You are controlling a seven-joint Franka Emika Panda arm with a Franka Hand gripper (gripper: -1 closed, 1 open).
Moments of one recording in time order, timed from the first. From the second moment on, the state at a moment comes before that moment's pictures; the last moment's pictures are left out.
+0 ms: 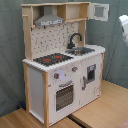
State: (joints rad) arm -0.13 -1.50 0.91 -2.38 -0.60 1.93 0.02
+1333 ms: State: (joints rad) arm 0.01 -1.46 0.71 -2.52 -0.68 2.08 0.13
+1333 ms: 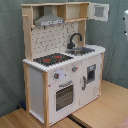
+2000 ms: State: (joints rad) arm -0.02 -1.46 0.62 -2.57 -0.73 2.28 0.09
